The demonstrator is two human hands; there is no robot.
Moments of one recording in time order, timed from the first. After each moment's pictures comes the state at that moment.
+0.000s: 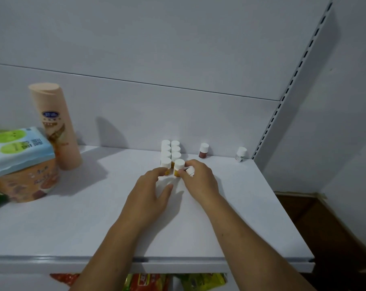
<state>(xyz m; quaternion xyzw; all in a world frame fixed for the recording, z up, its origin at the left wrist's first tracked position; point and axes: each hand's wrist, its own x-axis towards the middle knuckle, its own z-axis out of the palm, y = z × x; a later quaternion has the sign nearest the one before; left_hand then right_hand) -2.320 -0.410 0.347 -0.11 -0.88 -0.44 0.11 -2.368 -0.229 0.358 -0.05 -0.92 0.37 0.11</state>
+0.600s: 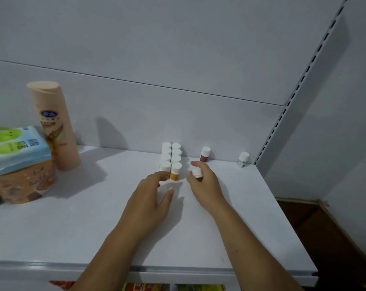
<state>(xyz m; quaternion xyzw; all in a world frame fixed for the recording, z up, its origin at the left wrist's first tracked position) -2.320 -0.407 0.343 -0.12 -0.89 -0.43 0.12 -2.370 -0.211 0.347 -0.04 -0.84 0.53 0.09</state>
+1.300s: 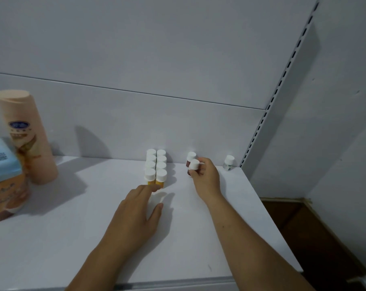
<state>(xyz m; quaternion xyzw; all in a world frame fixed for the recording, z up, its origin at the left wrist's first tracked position) -2.320 -0.404 0.336 -0.18 -0.90 -0.37 0.12 -2.422 -0.168 0.336 -0.10 -0.81 0.54 0.20</state>
